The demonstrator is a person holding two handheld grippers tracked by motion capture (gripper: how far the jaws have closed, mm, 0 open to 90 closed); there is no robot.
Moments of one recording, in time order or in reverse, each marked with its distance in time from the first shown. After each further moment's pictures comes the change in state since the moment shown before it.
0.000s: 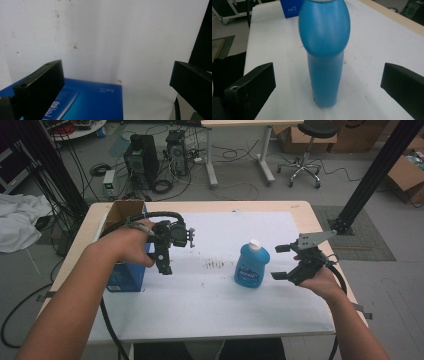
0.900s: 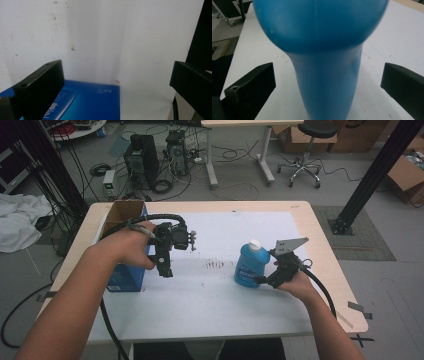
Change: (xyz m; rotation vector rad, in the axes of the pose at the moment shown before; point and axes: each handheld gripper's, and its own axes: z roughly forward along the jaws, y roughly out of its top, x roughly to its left) left arm -0.007 0.003 -0.001 0.002 0.003 0.020; right arm -0.007 -0.020 0.062 -0.008 0.051 0.018
